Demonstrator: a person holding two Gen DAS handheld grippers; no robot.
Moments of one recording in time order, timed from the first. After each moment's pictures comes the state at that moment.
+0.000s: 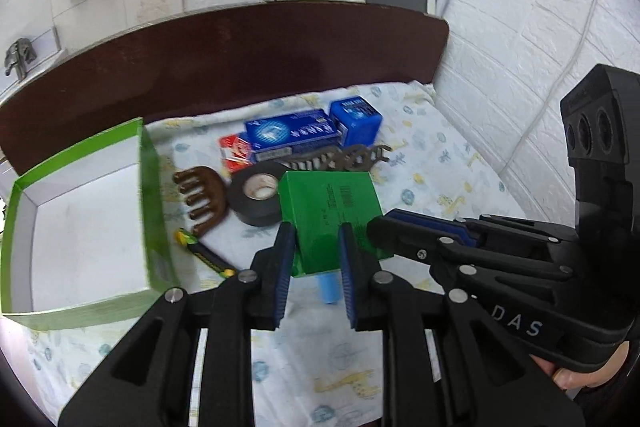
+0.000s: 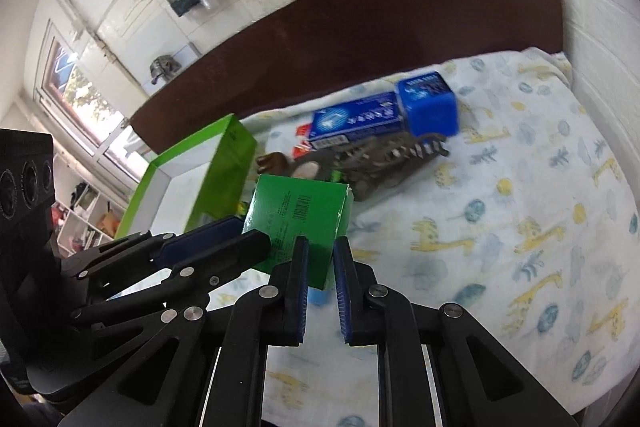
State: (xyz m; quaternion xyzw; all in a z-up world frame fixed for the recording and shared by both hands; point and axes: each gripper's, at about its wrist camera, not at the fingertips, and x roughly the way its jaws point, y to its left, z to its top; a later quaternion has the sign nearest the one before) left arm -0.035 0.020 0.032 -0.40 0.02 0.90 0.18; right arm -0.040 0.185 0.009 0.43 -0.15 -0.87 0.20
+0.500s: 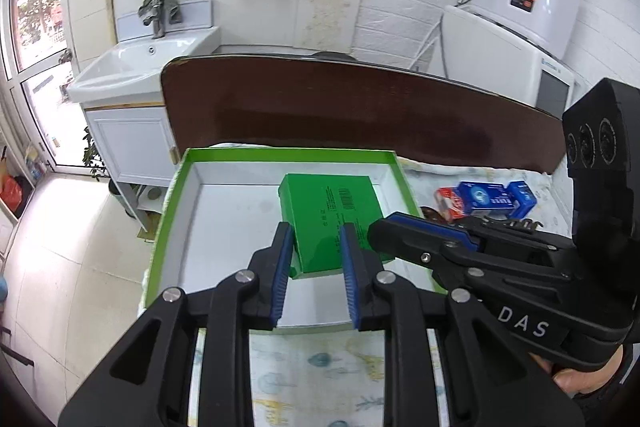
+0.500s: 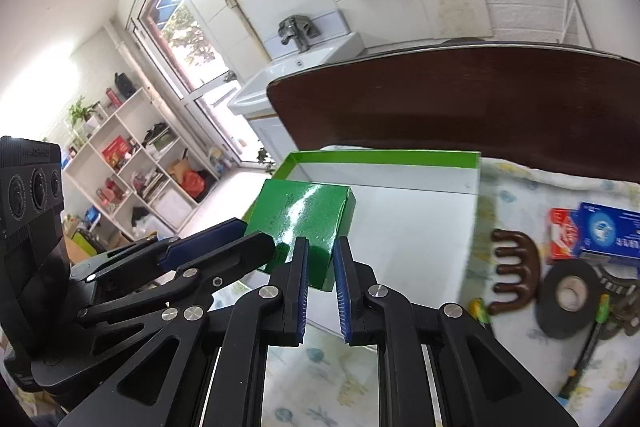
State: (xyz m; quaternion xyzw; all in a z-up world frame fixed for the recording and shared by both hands) left arm -0.039 -0.202 0.052 -0.36 -0.06 0.93 0.00; right arm -0.096 -0.053 0.044 0.40 -0.08 -0.83 0.38
